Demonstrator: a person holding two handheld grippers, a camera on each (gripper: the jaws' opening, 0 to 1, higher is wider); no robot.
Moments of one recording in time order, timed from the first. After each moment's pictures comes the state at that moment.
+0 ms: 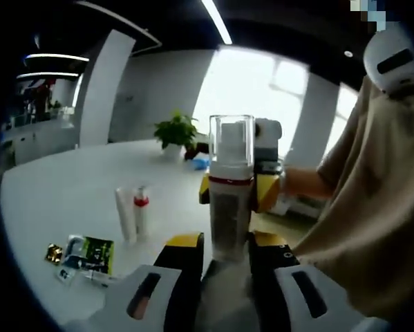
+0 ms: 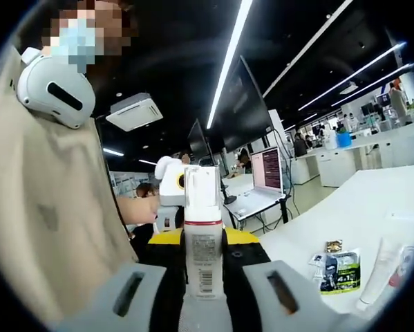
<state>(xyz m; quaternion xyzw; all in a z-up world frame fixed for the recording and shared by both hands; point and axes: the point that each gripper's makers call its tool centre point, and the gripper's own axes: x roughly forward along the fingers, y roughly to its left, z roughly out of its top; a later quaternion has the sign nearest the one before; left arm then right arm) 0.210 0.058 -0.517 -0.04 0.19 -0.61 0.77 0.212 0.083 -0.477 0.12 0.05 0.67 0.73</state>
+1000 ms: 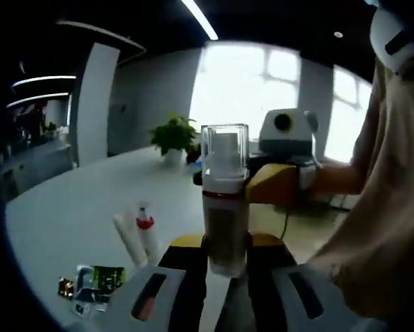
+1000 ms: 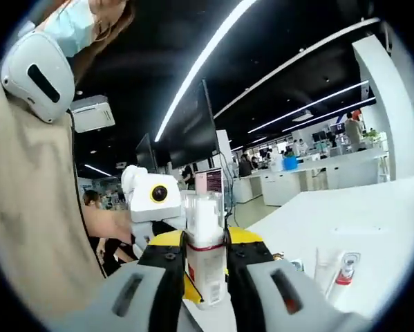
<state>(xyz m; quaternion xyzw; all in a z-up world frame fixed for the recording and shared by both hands) 0.250 0.015 -0.528 0.03 0.17 -0.60 0.78 0.257 0.035 -0.459 0.08 0.00 0.49 0.87</state>
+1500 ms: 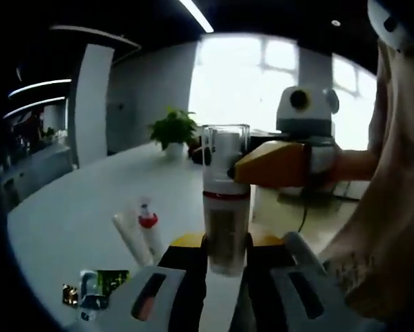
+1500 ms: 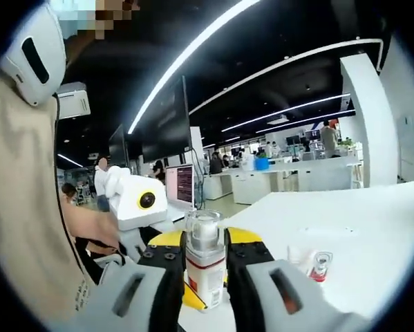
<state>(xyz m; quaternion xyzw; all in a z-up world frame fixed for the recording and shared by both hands) 0.264 -0.001 -0.548 0.05 0.17 -0.61 0.77 0.276 0.022 -0.477 0.05 0.03 0.41 0.91</state>
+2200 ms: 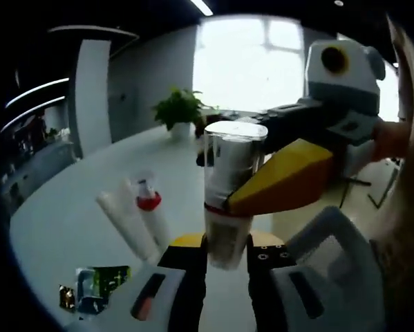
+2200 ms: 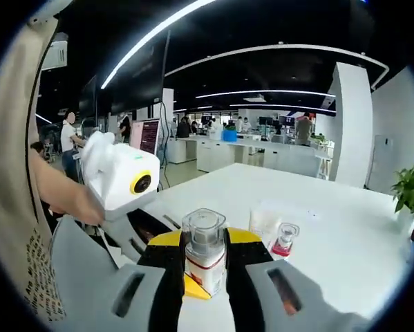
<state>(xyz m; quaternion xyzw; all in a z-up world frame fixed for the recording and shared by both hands) 0.298 -0.032 -0.629 0.11 0.20 -0.59 0.78 0.304 -0.004 -0.559 -0.07 0.12 0.33 0.93</state>
